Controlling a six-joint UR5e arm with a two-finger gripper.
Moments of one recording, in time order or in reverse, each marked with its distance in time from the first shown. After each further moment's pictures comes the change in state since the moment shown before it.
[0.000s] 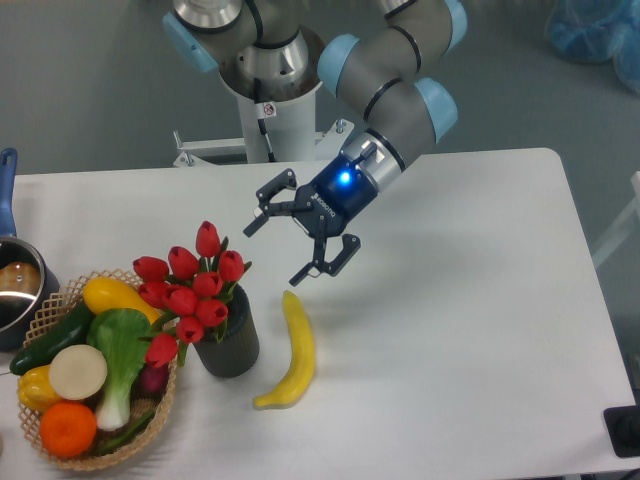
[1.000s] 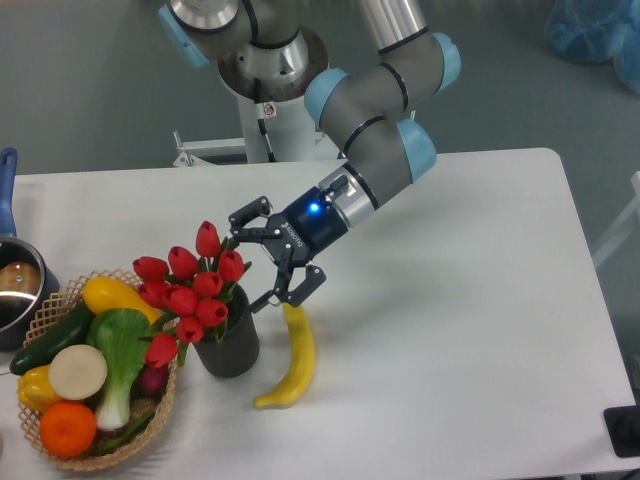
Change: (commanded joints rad) arm -0.092 -0.054 0.034 0.034 0.015 0.018
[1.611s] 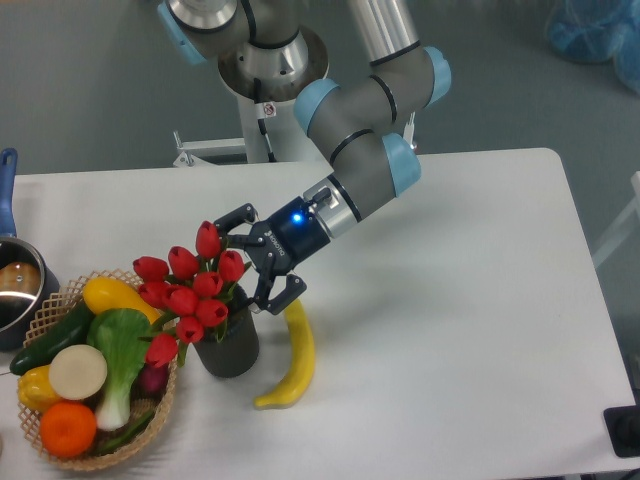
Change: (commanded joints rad) arm -0.020 -0.034 0.018 0.009 0.000 0.000
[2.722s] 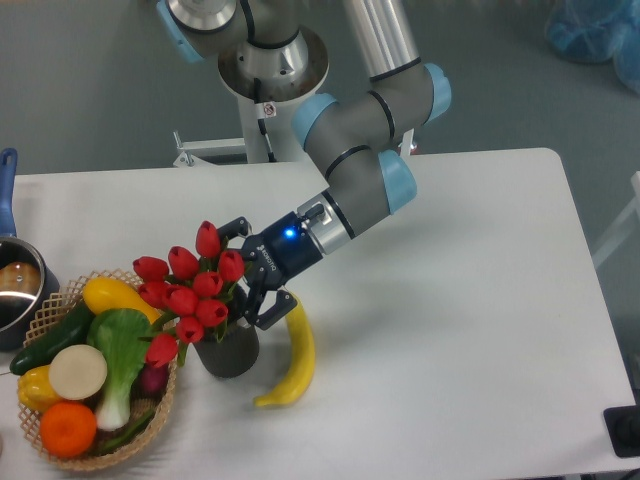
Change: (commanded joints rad) arm -0.041 -0.037 0.052 0.006 0.000 0.000
